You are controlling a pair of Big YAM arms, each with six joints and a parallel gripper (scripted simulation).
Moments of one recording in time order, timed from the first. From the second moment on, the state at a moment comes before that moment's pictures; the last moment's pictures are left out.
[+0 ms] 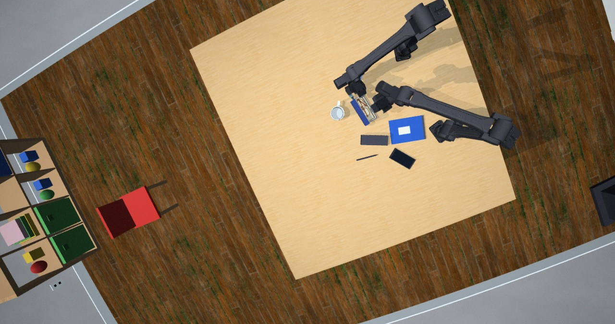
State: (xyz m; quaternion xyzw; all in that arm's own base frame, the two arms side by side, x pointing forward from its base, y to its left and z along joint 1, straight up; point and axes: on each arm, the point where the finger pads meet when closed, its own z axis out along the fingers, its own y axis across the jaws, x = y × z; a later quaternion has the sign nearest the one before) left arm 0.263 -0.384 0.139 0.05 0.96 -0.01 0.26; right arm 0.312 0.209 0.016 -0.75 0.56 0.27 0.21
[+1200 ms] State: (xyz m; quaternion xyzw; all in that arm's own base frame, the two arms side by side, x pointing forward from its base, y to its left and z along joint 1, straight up) left arm 0.282 -0.423 0.212 0.05 0.92 -0.02 0.38; right arm 0.312 0.209 0.016 -0.75 0.56 0.27 0.21
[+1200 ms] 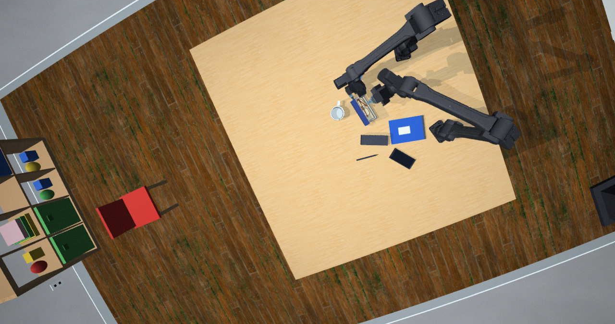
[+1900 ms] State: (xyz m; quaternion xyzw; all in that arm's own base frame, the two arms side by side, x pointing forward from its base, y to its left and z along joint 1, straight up) left arm 0.281 -0.423 0.185 0.05 0.92 -0.02 0.38; right arm 0.312 0.209 0.016 -0.75 0.56 0.27 0.21
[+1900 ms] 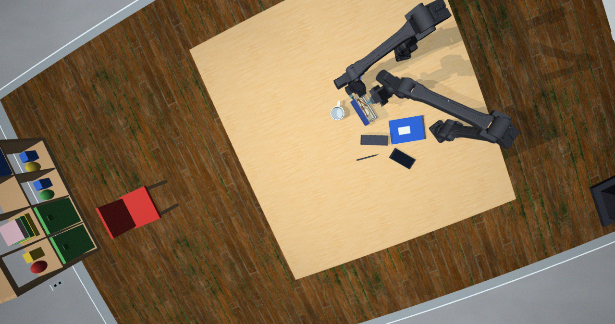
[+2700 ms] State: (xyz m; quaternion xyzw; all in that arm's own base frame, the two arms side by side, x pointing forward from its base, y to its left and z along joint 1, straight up) left arm 0.282 -0.423 0.153 0.05 0.92 -0.02 0.38; right arm 0.312 0.209 0.016 -0.75 0.56 0.27 0.21
